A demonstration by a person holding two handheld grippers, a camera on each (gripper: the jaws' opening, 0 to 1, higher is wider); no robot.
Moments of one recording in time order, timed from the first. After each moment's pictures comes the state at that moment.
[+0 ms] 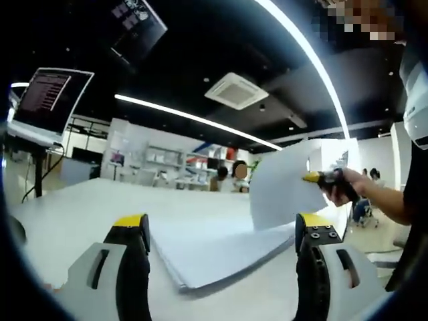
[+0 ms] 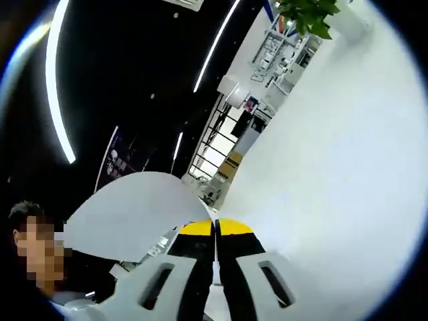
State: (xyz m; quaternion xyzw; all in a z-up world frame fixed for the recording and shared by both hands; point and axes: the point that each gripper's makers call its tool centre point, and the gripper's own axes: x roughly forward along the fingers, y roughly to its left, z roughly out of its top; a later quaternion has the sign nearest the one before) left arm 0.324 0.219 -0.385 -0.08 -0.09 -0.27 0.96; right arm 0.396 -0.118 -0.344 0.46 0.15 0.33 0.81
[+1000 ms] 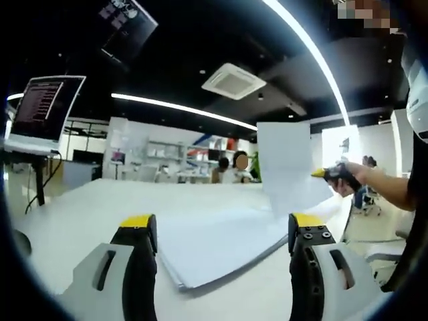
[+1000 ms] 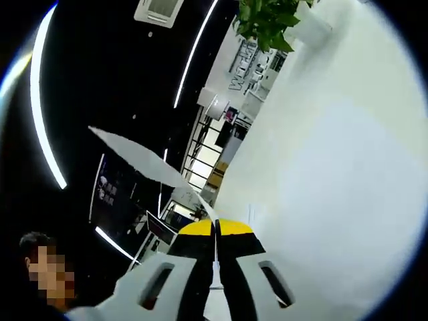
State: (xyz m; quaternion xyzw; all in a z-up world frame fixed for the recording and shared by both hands) left arm 0.324 0.211 -0.385 -0.05 -0.07 -0.27 0.96; right arm 0.405 -0.187 -0.358 0.51 0.16 0.28 0.80
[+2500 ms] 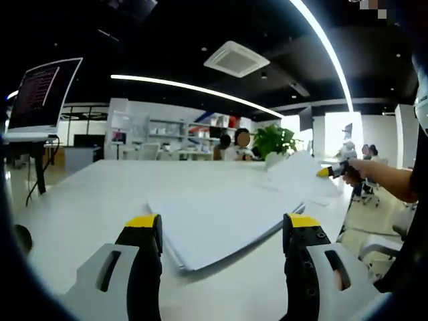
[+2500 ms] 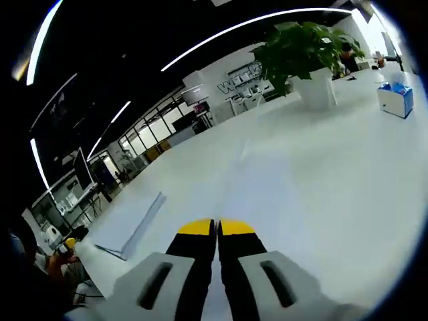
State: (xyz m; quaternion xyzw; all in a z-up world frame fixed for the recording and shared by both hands) left arm 0.330 0.212 -0.413 -0.03 0.01 -0.27 0.96; right arm 0.414 -0.261 -0.421 0.18 0.17 0.18 0.95
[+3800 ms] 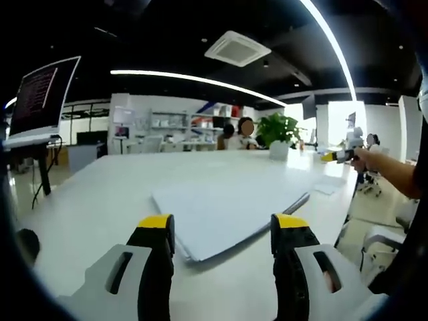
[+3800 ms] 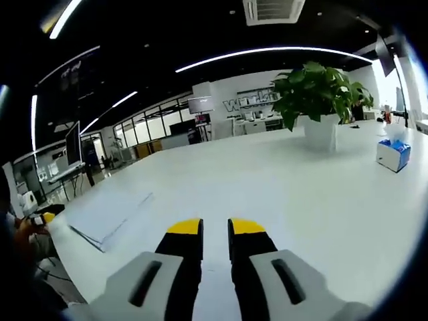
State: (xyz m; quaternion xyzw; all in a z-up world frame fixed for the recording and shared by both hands) left arm 0.328 0.216 -0.423 0.00 0.05 -0.25 0.97; right arm 0.418 -0.268 -0.413 0.08 0.13 0.15 0.98
